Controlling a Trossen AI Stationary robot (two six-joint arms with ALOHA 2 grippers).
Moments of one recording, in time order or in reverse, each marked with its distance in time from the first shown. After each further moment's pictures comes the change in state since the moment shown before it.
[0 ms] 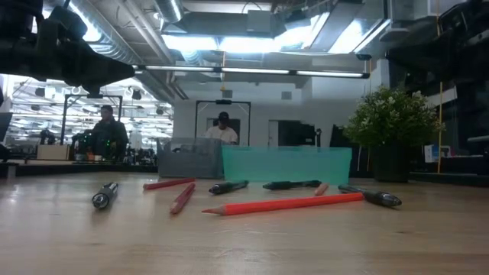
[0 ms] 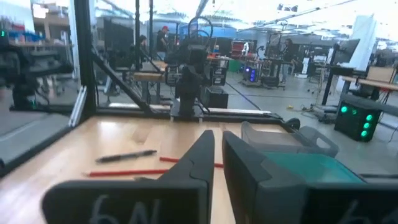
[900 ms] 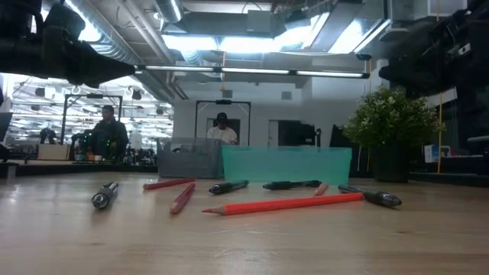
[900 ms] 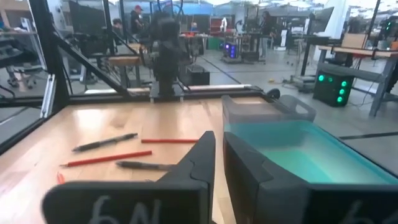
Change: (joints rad) left arm 0.000 0.000 0.000 0.038 -0.047 0.132; right arm 0.000 0.058 0.000 -0.042 0.115 0.054
